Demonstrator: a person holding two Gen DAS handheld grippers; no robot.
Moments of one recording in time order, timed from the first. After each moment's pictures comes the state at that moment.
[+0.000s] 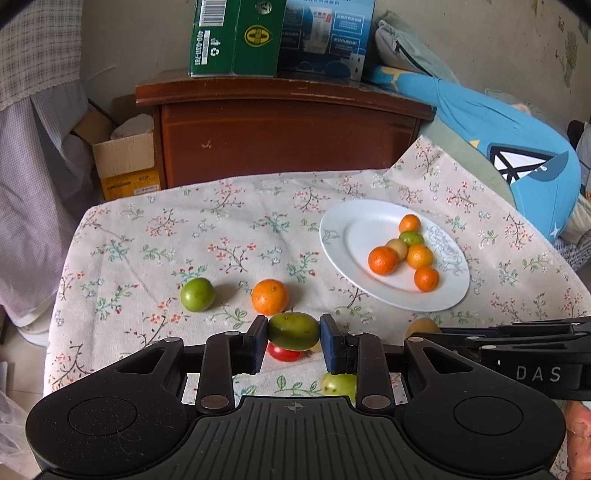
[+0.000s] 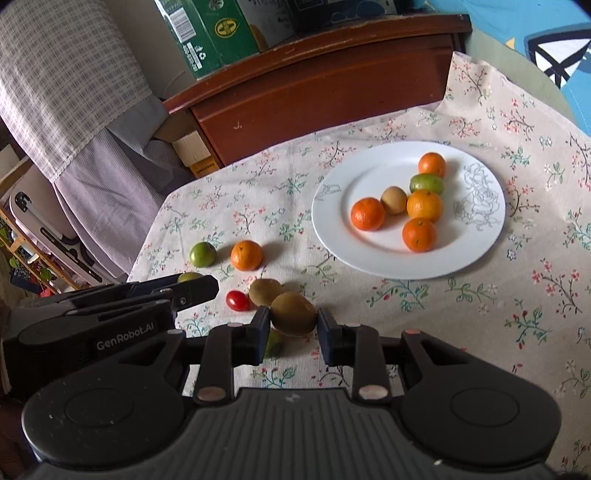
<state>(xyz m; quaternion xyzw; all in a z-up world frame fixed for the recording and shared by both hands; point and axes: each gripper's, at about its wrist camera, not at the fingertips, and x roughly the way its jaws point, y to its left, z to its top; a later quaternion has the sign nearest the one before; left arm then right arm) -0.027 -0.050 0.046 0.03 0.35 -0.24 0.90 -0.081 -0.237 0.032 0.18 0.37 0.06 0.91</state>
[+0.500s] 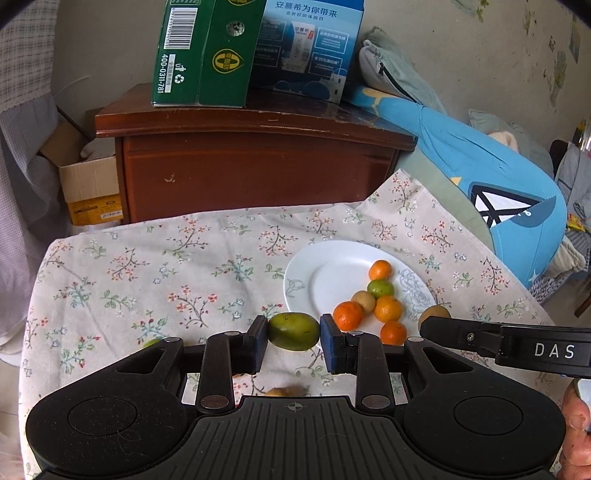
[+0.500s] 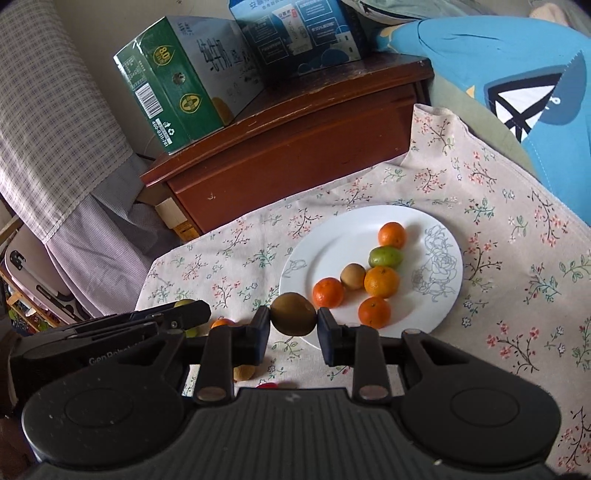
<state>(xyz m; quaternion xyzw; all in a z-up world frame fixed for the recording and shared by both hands) 0.011 -0.081 0.072 0.00 0.35 -0.28 0.90 -0.068 -0.285 0.067 0.22 0.33 0.02 0.92</state>
